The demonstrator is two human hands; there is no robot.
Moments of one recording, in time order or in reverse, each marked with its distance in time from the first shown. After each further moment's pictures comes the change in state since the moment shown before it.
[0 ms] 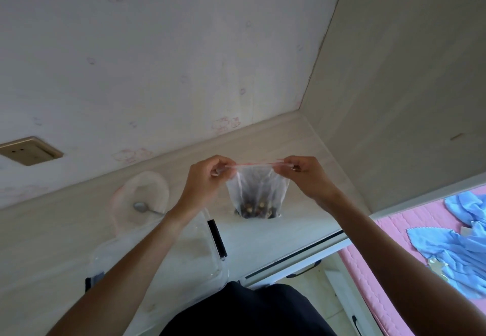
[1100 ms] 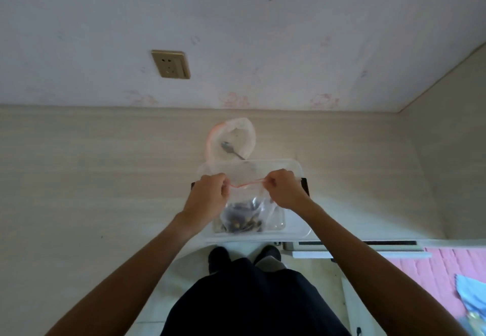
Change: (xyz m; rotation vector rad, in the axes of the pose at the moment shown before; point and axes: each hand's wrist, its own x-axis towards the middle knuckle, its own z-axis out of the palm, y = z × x) left_hand -0.213 -0.081 -0.129 0.533 0.117 -0.418; right_hand -0.057 -0.032 0.260 -0.706 -0.484 0.050
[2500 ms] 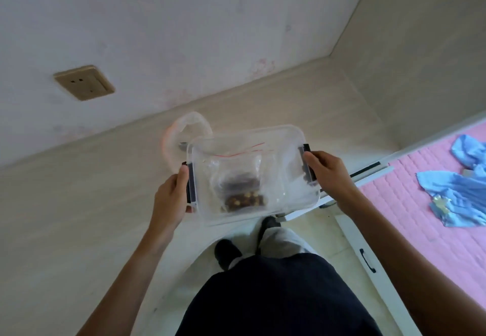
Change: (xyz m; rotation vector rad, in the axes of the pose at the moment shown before) left_hand 0.006 -0.007 -0.023 -0.588 -0.121 -0.295; right_hand -0.112 0.088 -0.018 0.680 0.549 0.363
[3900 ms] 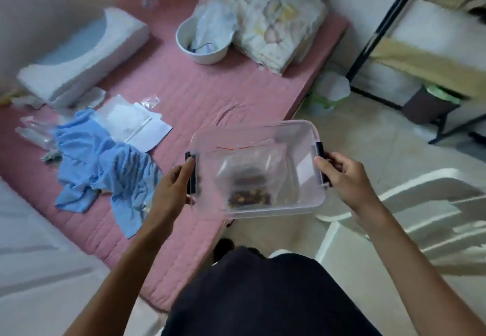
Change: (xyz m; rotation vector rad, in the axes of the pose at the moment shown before) left_hand -0.380 0.165 0.755 0.955 -1.785 0.747; right_hand -0.356 0.292 -0.290 0.994 1.938 0.680
